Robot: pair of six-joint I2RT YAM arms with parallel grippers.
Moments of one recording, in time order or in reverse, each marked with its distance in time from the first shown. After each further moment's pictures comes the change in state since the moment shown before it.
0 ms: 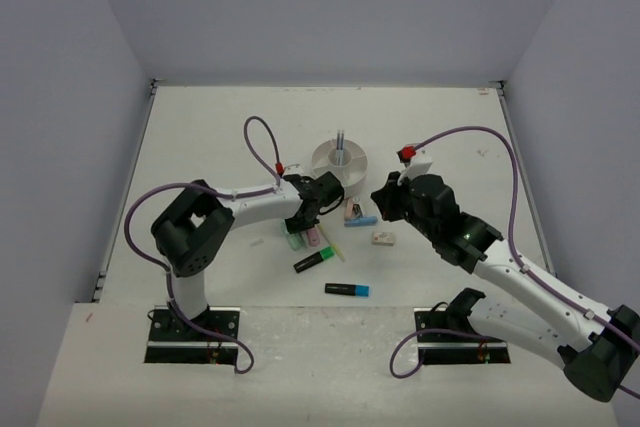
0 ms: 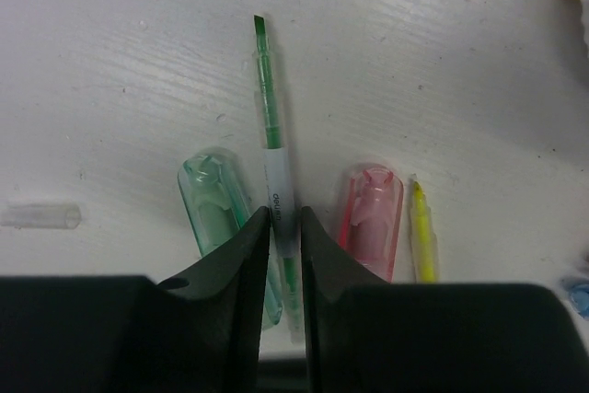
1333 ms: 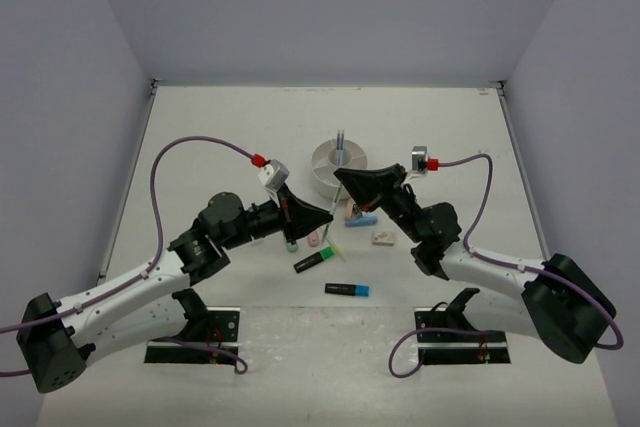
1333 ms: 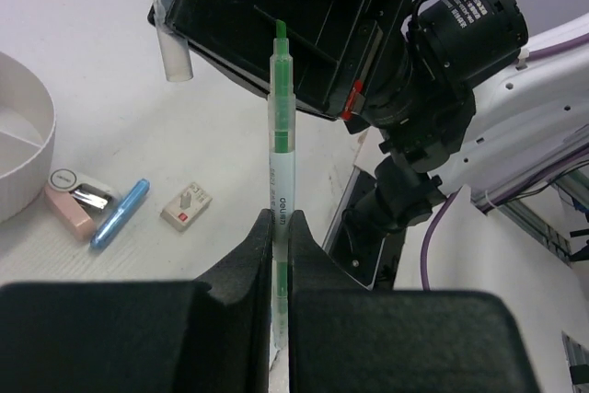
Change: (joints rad) left arm -0.002 -0.986 -0.607 1.058 0.768 0.650; right arm 0.000 0.277 -0.349 1.496 -0.318 0.315
